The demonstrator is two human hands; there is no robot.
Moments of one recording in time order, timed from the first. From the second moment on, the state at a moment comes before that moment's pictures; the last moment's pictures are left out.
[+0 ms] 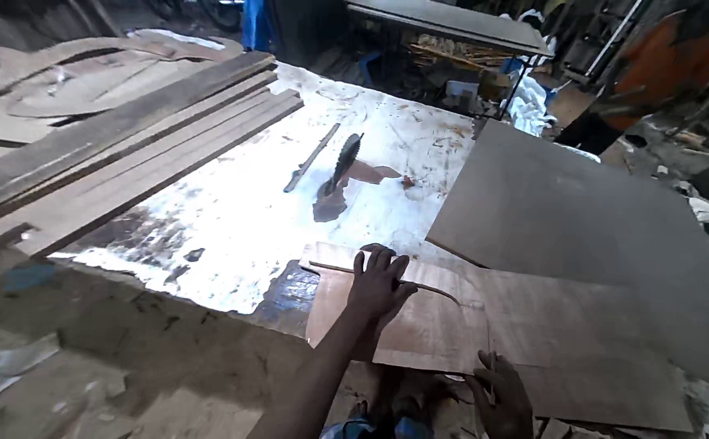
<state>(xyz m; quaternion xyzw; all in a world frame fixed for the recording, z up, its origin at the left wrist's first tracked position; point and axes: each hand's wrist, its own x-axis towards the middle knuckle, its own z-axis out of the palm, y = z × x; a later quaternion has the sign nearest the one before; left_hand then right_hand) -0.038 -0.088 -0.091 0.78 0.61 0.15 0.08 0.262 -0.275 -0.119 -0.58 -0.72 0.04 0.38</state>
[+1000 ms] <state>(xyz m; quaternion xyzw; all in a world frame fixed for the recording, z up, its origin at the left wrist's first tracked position) -0.032 -0.090 -0.100 0.77 0.62 0.16 0.03 0.259 -0.275 -0.137 -0.59 -0.70 -0.02 0.41</state>
